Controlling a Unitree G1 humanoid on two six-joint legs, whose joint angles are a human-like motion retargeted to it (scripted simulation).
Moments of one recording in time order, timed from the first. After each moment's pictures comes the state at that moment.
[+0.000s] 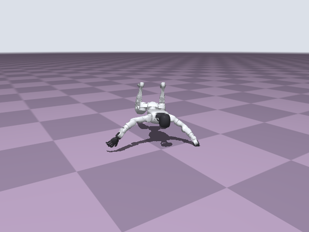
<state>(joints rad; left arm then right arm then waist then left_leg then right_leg) -1.86 1.26 -1.40 1.30 0.37 -0.24 -0.30 -1.60 -1.73 1.40 1.03 -0.10 -0.22 0.42 -0.08 -0.22 -0.52 -0.64 0.08 -0.01 2.16 -0.81 -0.09 -0.72 -0.18 0.05 2.16 -0.64 0.08</state>
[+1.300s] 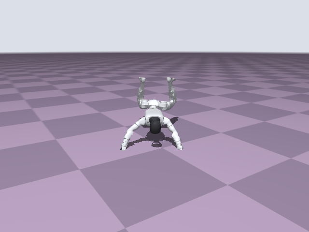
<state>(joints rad) -2.15 0.94 -1.40 1.38 0.46 -0.19 -0.04 -1.98 -1.26 1.40 1.11 -0.24 -0.21 0.17 -0.02 -0.14 -0.49 -0.55 0.41 -0.03 2.13 -0.75 0.05 -0.64 -0.28 0.10 2.21 -0.65 0.01</state>
